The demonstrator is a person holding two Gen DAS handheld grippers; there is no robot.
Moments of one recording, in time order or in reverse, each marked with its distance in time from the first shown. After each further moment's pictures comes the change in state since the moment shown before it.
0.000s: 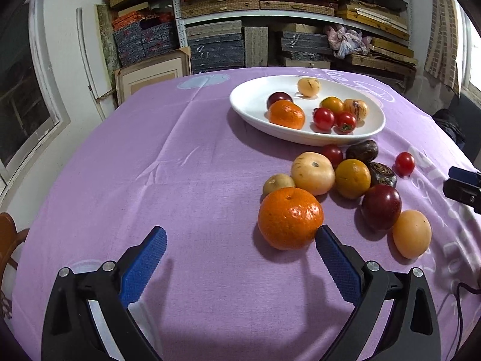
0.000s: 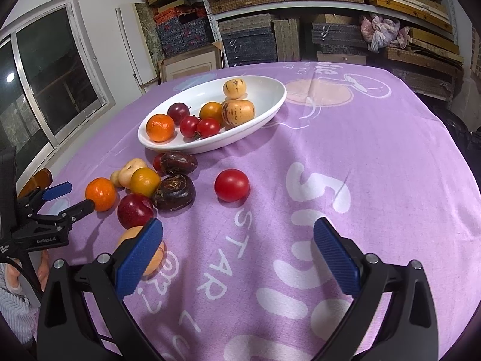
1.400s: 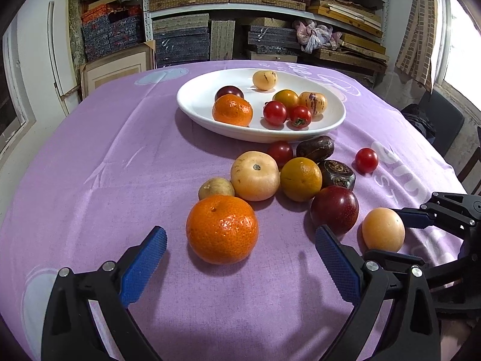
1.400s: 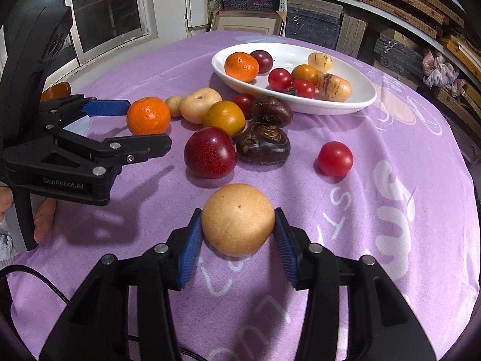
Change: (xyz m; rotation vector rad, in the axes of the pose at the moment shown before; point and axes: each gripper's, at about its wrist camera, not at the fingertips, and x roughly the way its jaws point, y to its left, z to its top) left arm 0.014 -0.031 0.002 0.042 0.032 -0.180; right arm 0.031 0.082 -0.026 -0.331 0.182 0.014
